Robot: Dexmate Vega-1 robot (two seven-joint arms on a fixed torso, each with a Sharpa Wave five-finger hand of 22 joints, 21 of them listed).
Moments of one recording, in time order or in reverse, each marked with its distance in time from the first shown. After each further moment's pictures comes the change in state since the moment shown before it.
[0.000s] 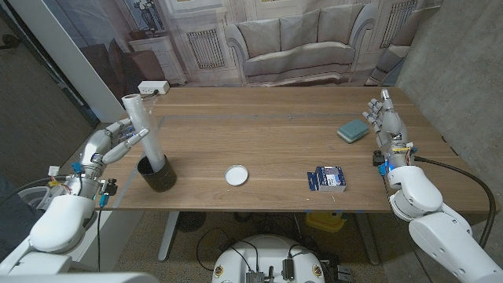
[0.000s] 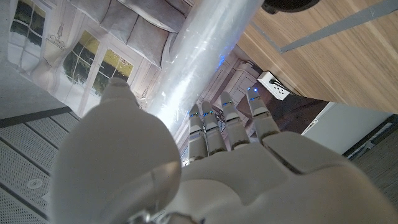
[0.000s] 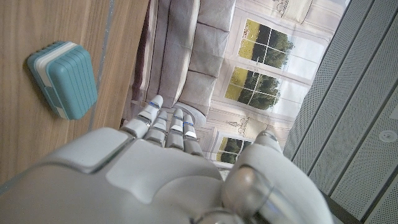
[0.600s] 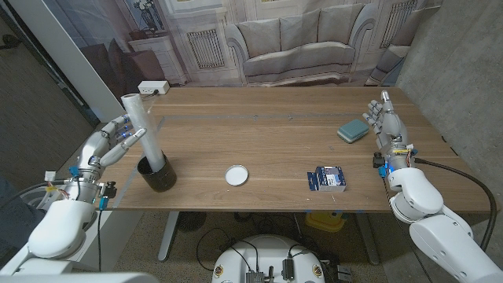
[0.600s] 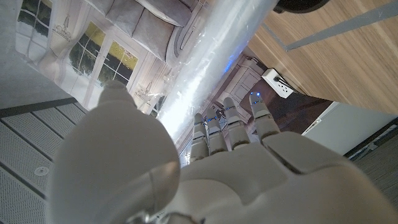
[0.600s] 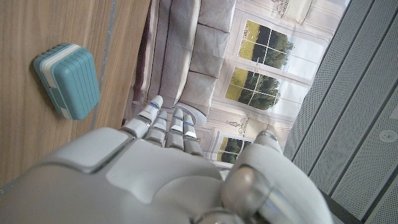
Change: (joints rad) left arm 0.018 -0.030 0.003 0.004 -0.010 -0.061 0.010; left_hand -0.010 0.002 -0.015 0.001 0.011 -0.156 0.006 -0.008 0.000 -0.098 0.017 0.000 -0.015 -0.071 0.014 0.004 -0.005 -0.052 0.014 -0.014 0.000; right arm -0.017 0.001 0.003 -0.004 -0.001 0.012 0.002; right_hand 0.003 0.003 -0.004 -0.004 0.000 0.000 0.000 0.000 0.000 0.000 0.000 0.000 0.000 0.004 -0.004 0.000 0.000 0.000 0.000 -0.004 0.000
